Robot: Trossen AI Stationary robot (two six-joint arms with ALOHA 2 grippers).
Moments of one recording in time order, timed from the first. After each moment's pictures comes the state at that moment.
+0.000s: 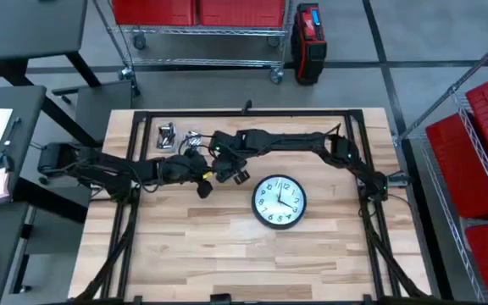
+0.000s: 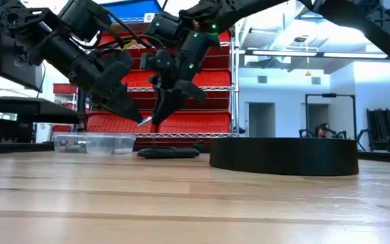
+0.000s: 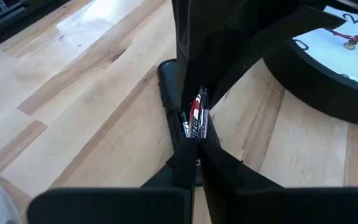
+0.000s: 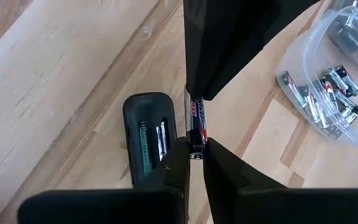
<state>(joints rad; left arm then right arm) 0.11 1.23 0.40 0.37 -0.33 -0.23 -0.17 2.30 2.02 -0.75 -0.03 -0.81</state>
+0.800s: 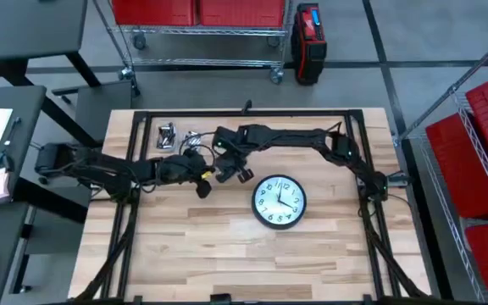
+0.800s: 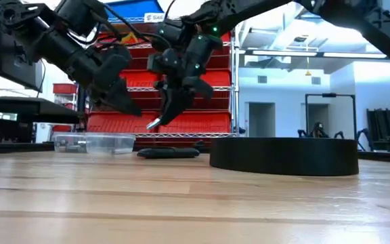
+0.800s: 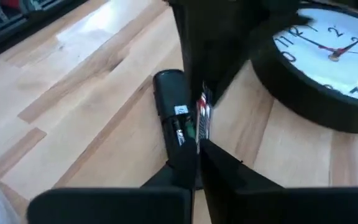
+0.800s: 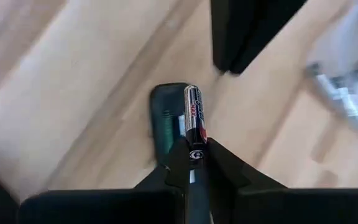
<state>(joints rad) 0.09 1.18 0.40 0.34 -0.33 -0.23 -0.23 2.30 2.02 -0.84 -0.18 -0.80</state>
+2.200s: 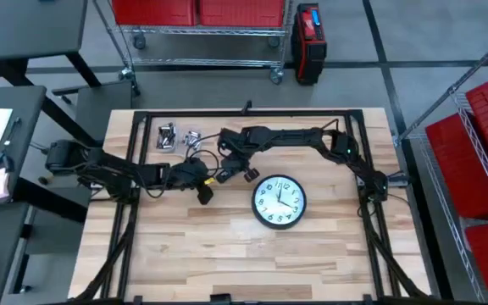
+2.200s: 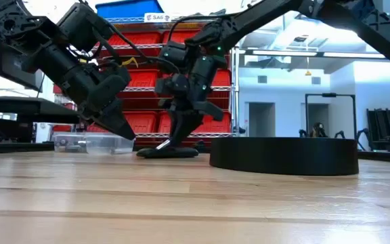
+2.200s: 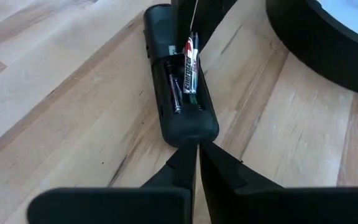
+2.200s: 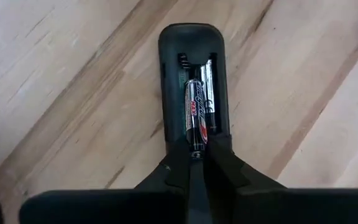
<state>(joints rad) 0.05 1.33 0.37 0.39 -0.33 -0.38 -0.25 2.31 1.88 -0.75 -0.16 -0.93</state>
